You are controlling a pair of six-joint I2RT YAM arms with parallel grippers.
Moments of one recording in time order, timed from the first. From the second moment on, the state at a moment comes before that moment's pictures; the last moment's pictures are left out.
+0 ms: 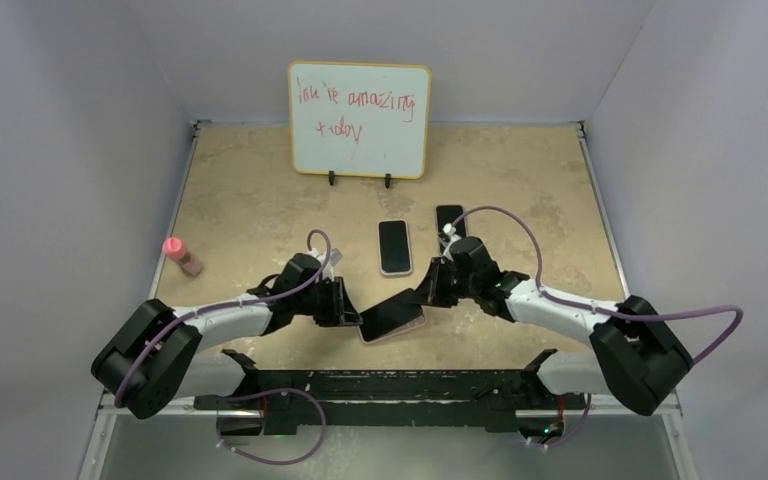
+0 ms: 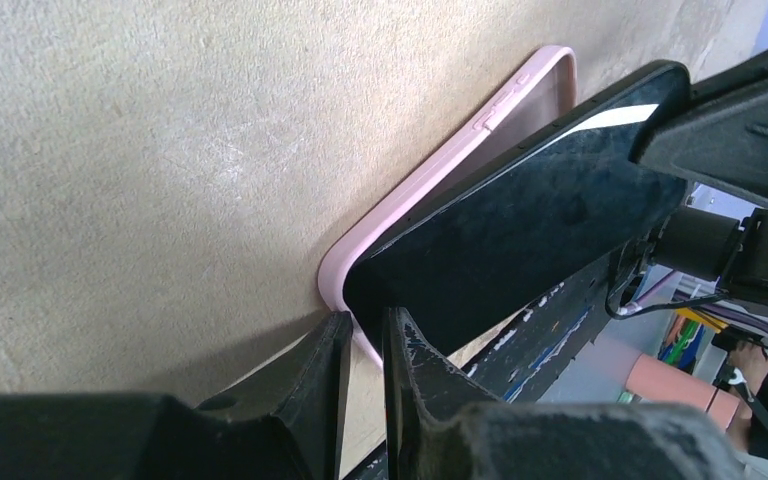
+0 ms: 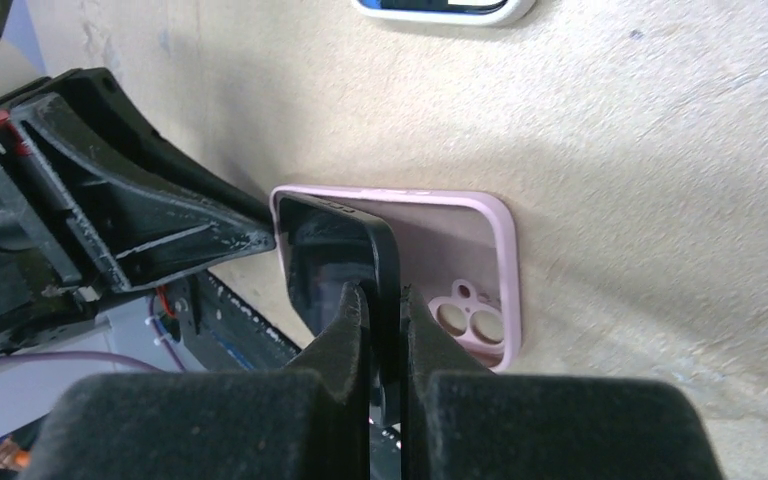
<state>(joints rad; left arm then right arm) -0.62 1.27 0.34 0.10 0.42 -0.81 0.68 1.29 0.52 -0.03 -0.32 0.83</state>
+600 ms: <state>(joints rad) -0.66 1.26 0.37 0.03 0.34 -0.81 0.71 1.34 0.51 -0.03 -0.21 0.82</state>
